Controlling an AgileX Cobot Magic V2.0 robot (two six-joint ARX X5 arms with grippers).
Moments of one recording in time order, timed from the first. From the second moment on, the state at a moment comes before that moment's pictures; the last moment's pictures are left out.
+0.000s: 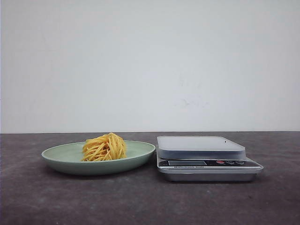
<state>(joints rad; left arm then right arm) -0.26 0.01 0.92 -1.24 -0.03 -0.28 1.01 0.40 0.84 -0.88 0.52 0.40</state>
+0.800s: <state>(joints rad) -0.26 0.01 0.92 -1.21 -0.02 -0.28 1.01 0.40 0.84 -0.88 0.52 0.40</state>
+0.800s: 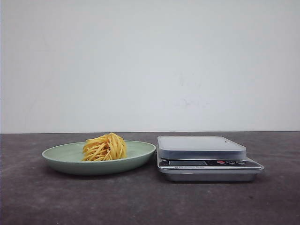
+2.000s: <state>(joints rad) -0.09 0.03 0.11 -0.06 -0.03 -0.04 1.01 0.40 0.84 -0.88 0.52 0.40</state>
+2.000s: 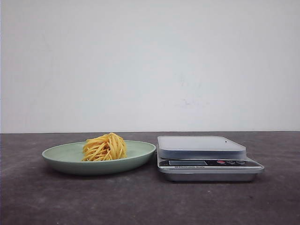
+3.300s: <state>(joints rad) -0.09 0.01 0.03 -0.18 -0.02 -0.03 1.01 0.40 0.84 -0.88 0.52 0.40</state>
